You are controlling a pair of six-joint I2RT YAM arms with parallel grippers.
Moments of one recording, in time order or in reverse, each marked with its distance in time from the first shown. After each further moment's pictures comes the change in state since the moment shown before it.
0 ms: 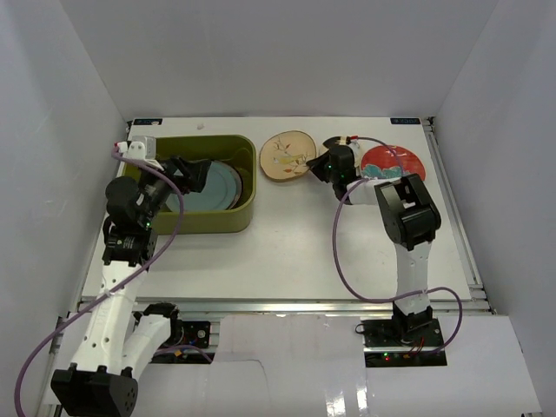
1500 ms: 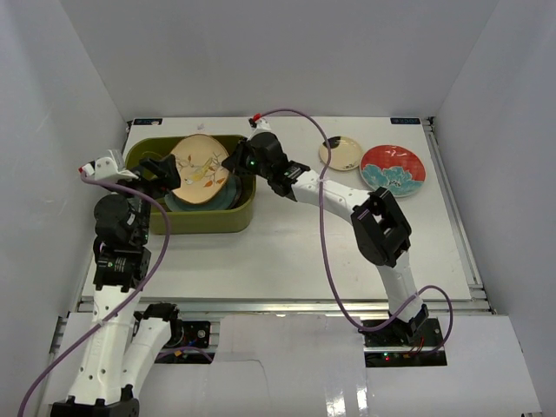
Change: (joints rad) left arm -0.008 -0.171 0.002 -0.096 -0.444 -0.008; right arm 0.440 -0.031 0.496 -0.386 -0.073 -0.296
